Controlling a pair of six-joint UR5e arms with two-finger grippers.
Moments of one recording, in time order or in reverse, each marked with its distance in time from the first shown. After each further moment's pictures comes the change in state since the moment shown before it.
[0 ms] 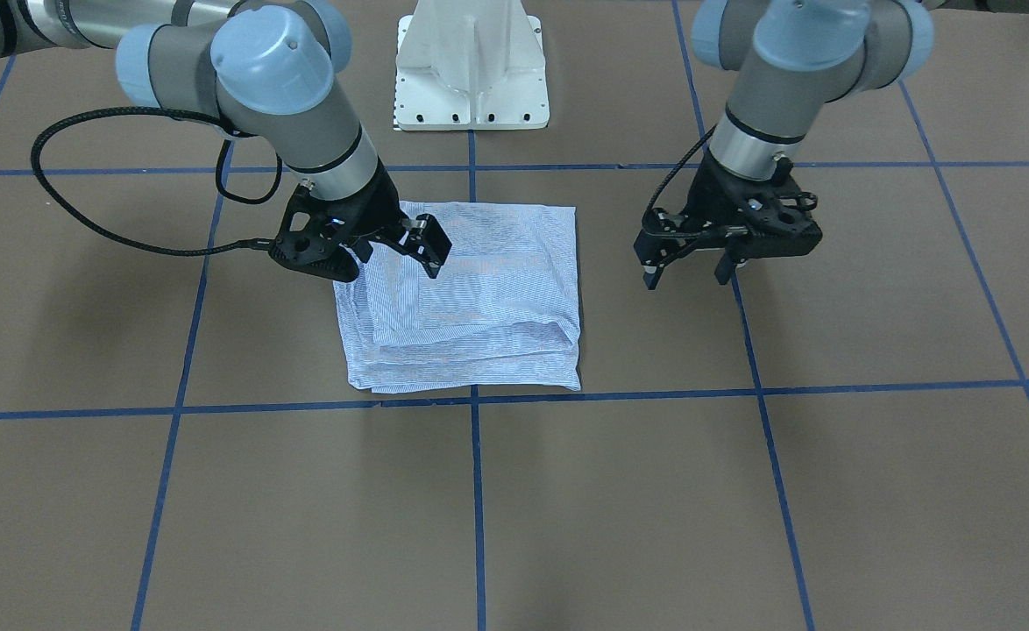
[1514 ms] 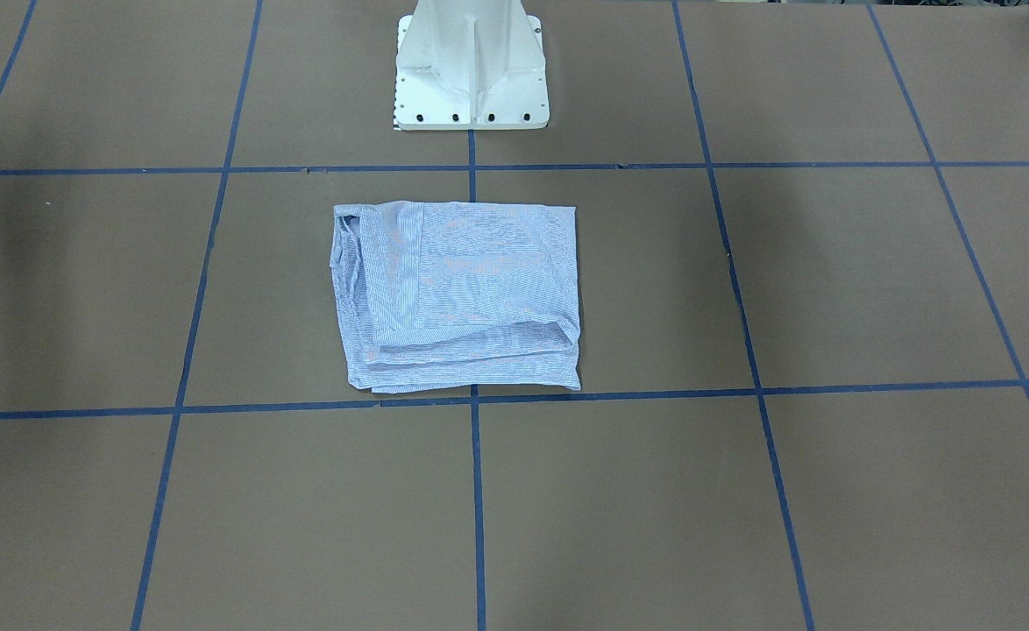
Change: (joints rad) left arm -0.775 0.358 0.234 -0.058 -0.324 1.283; right arm 0.800 -0.630 0.113 -0.271 0.233 -1.574
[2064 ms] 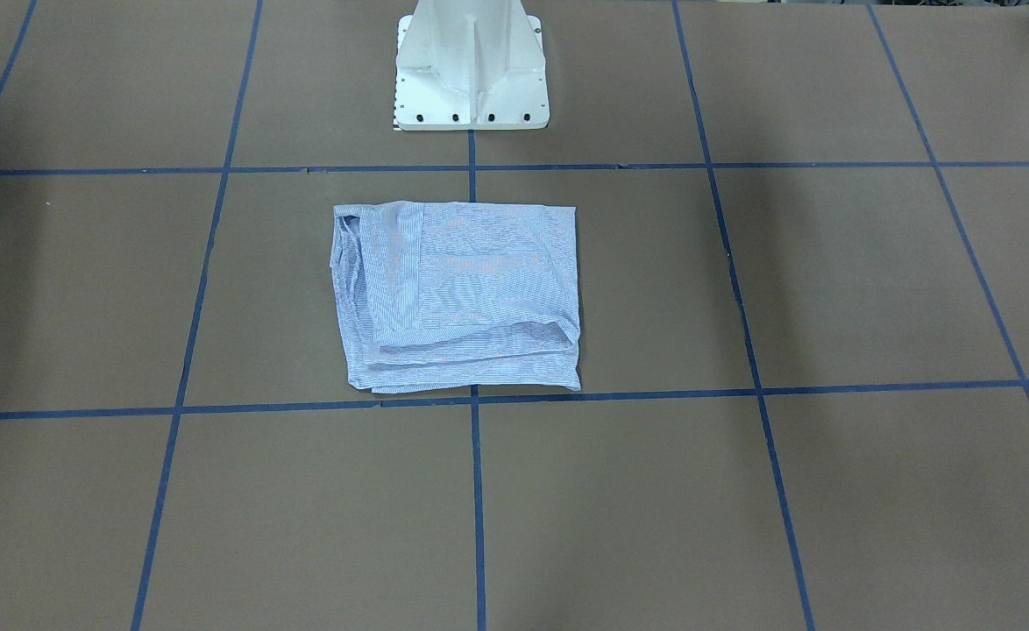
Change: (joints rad) left arm -0.024 0.111 0.035 -0.135 0.007 0.006; right arm 0.081 -0.109 -0.019 0.017 0.007 -0.018
